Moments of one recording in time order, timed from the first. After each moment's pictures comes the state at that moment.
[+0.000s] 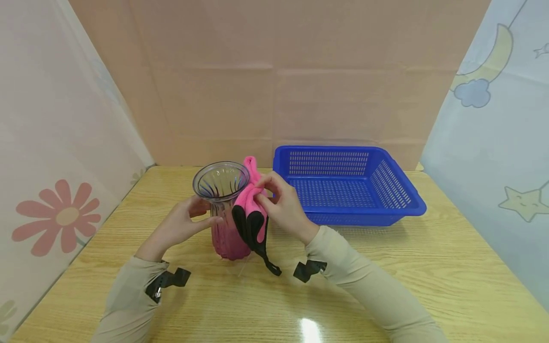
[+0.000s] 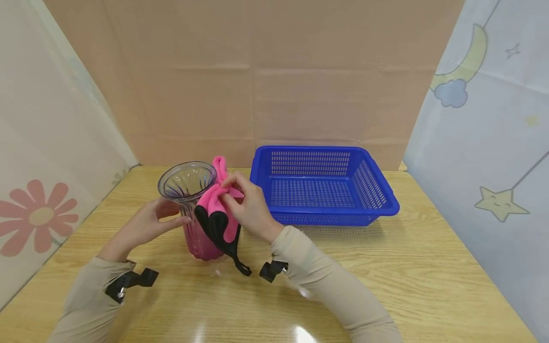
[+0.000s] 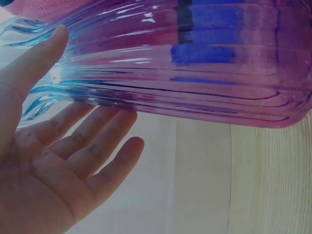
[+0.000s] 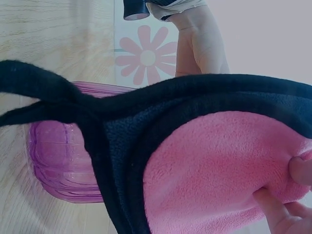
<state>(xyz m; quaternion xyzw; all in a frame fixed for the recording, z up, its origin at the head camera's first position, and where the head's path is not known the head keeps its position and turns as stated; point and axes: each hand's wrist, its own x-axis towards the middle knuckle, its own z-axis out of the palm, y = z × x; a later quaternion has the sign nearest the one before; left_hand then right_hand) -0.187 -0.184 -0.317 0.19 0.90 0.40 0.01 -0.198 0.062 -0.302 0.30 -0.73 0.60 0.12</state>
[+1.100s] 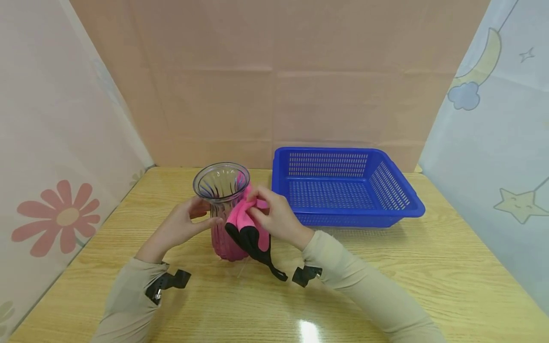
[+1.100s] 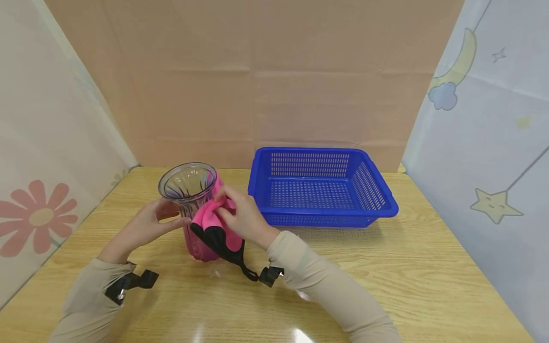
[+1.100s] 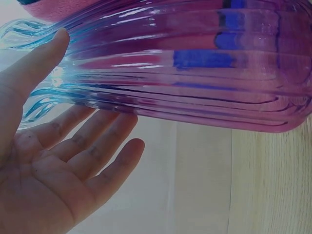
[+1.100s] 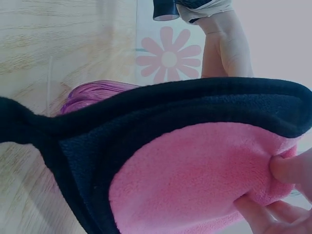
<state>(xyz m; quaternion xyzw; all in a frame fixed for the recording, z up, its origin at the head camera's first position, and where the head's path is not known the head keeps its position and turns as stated) -0.187 -0.184 -0.320 0.20 0.89 0.41 0.00 -0.195 0.055 -0.316 0.35 -0.79 0.49 0.12</state>
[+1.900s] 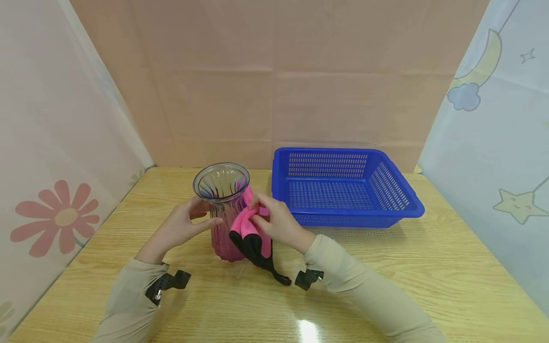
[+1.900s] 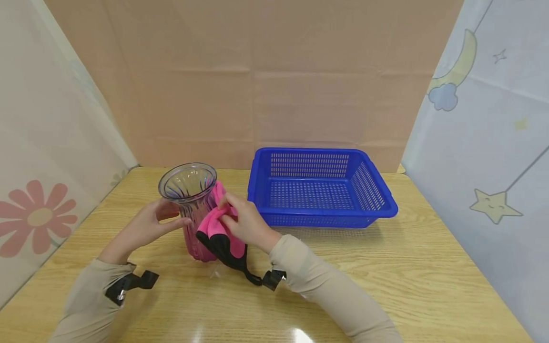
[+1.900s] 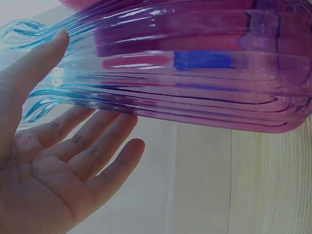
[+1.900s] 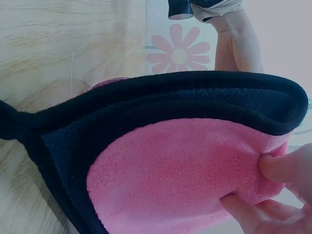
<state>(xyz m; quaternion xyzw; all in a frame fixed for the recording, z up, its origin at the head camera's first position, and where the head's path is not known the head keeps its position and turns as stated) -0.187 -0.183 -0.320 0.19 0.89 0.41 0.00 -0.196 0.061 -0.329 0.36 -0.82 0.43 0.13</state>
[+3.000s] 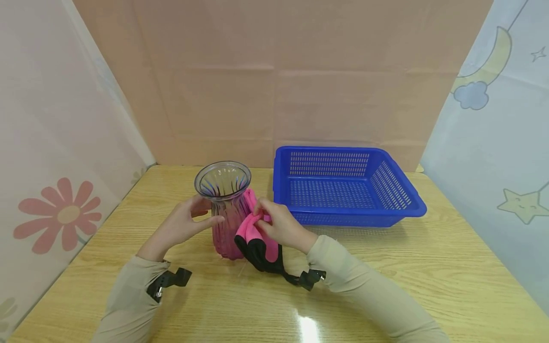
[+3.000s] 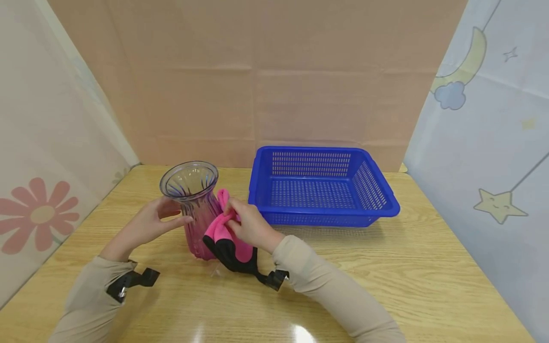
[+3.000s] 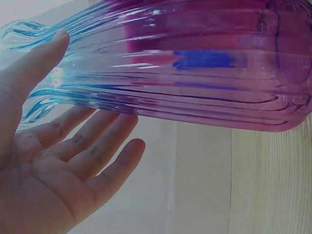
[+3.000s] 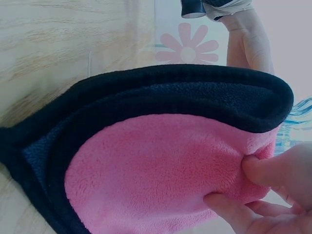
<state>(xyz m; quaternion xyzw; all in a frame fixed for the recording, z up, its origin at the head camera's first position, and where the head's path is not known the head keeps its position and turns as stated) -0.186 -0.182 -0.316 0.19 0.90 0.40 0.01 -0.197 0.066 -0.338 0.36 -0.85 0.38 0.08</state>
